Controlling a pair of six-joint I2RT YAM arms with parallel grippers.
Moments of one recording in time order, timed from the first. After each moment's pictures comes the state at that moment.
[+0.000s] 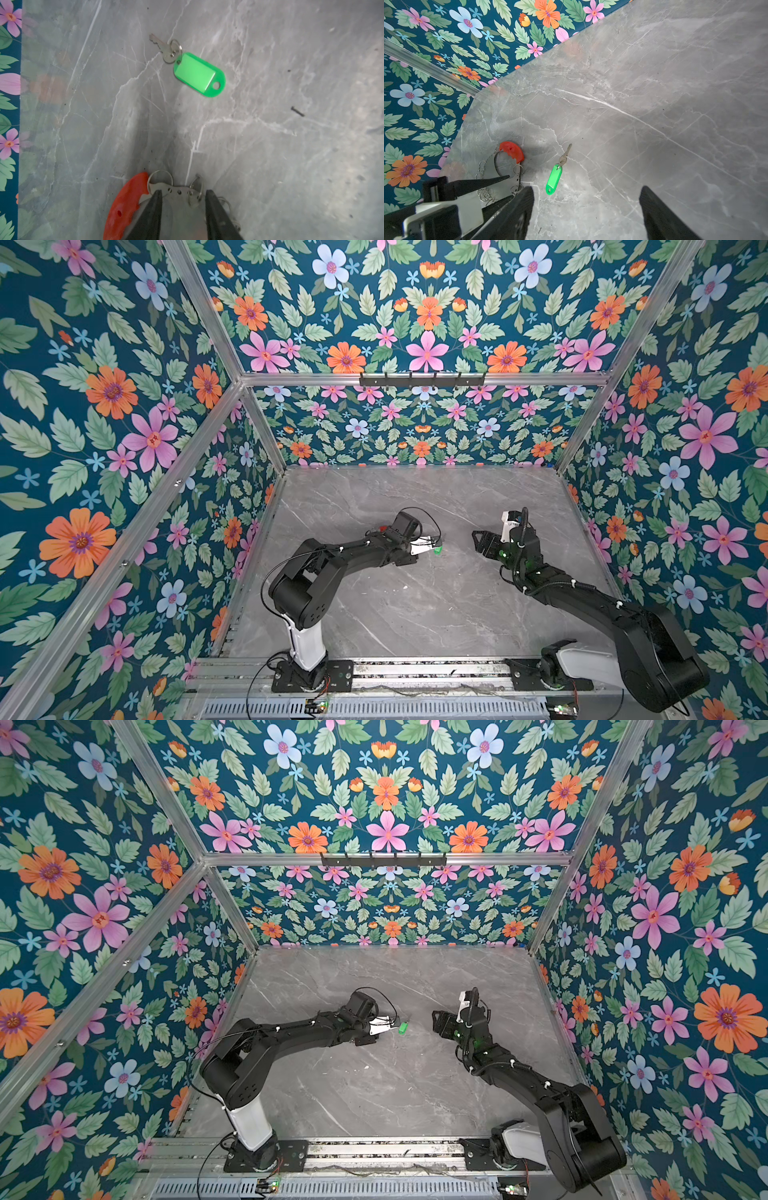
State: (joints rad) left arm -0.71 1.81 1.03 -0.16 -0.02 0.84; right arm 0.34 1.25 0.49 0.29 -0.04 0.60
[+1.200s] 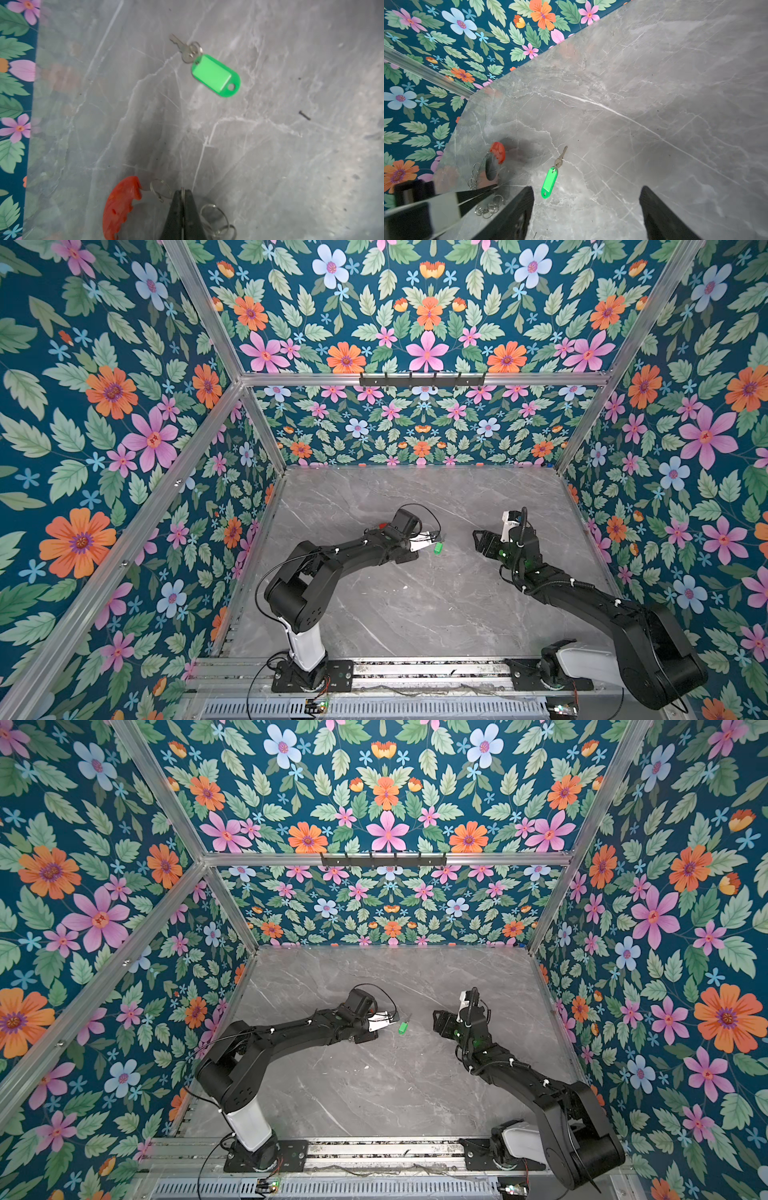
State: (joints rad) left arm -0.71 1.75 1.07 -0.20 -0.04 0.74; right arm 0.34 1.27 0.49 0.29 0.01 0.60
